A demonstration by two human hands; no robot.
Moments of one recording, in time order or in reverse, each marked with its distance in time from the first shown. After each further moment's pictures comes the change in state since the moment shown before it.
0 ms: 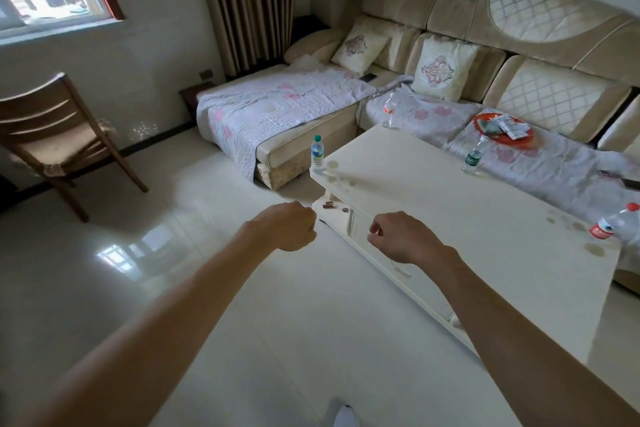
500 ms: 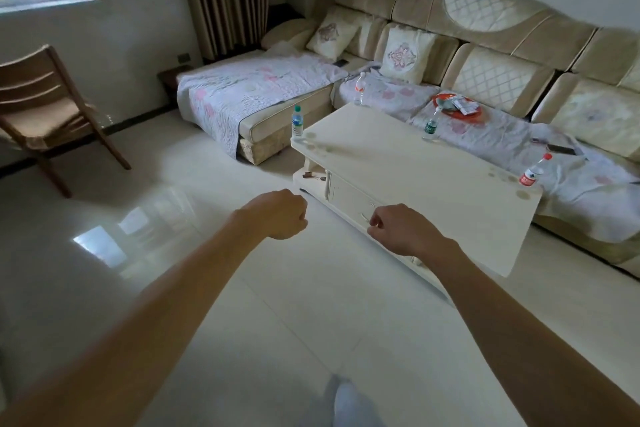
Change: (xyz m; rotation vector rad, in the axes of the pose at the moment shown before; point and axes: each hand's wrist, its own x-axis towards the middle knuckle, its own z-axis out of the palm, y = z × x) left_hand -0.208 0.062 0.087 -0.016 0.035 0.045; right_hand -0.251 -0.029 0.054 0.011 0.009 0.088
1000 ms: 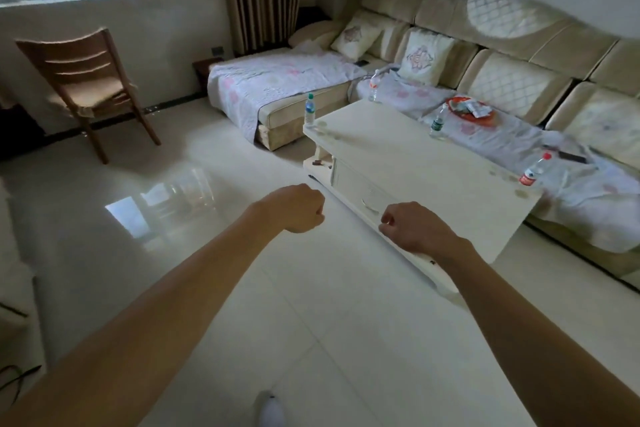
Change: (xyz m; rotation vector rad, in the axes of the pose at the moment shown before) left_hand -0.111 0.145 0.050 -0.045 0.023 -0.021; right_hand -0.146 0.082 0.019 -0.057 -0.004 -0.079
